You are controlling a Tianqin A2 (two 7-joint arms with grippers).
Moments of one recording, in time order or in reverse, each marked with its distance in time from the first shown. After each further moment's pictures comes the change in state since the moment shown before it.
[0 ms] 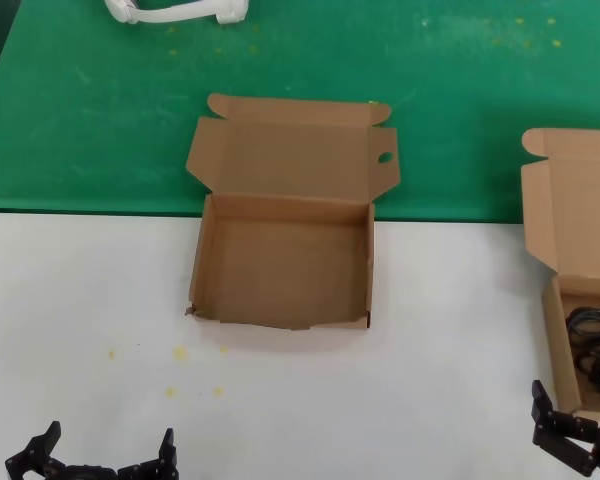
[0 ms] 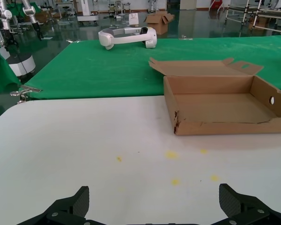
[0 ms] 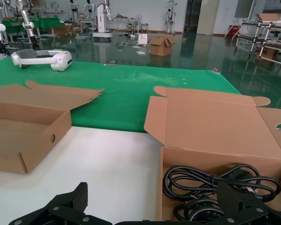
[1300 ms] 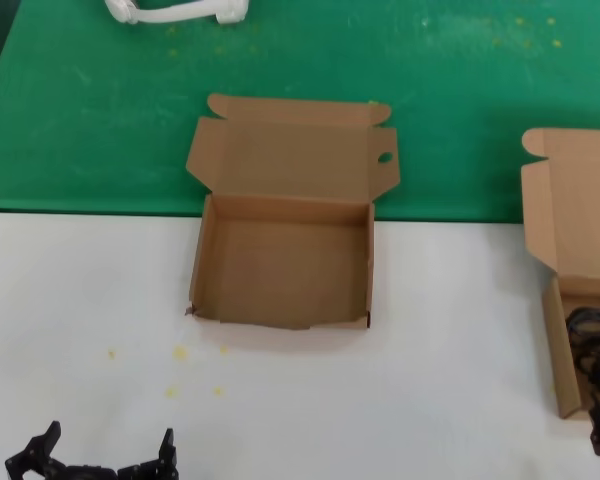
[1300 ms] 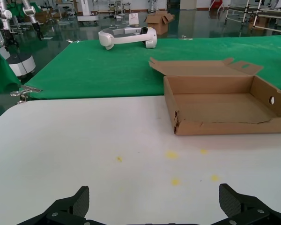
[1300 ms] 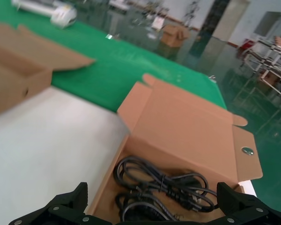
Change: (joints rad) left arm 0.000 0.000 0.000 0.000 0.000 0.000 0.000; right arm 0.052 0.382 -0.239 0.062 0.404 0.290 -0.322
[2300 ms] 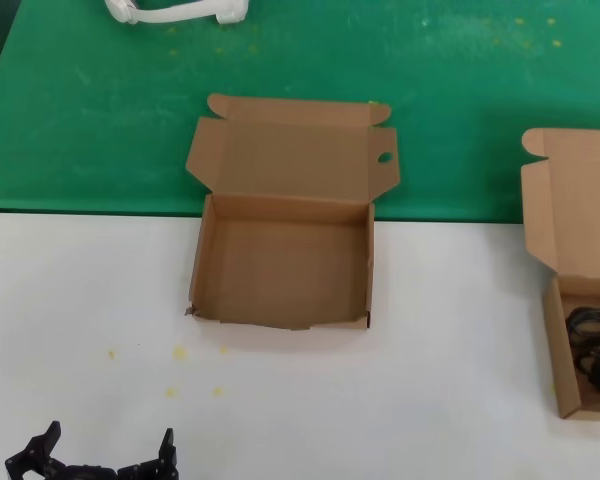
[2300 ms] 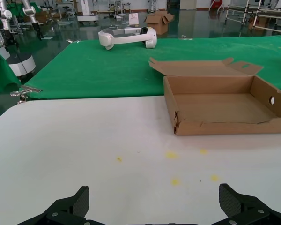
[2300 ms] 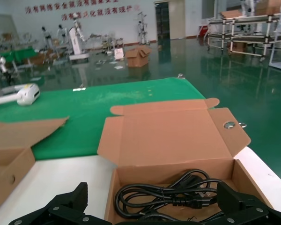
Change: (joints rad) left arm 0.000 0.000 0.000 0.000 0.000 0.000 0.000; right arm -0.073 -0.330 0.454 -0.111 -0.026 -0.460 0.195
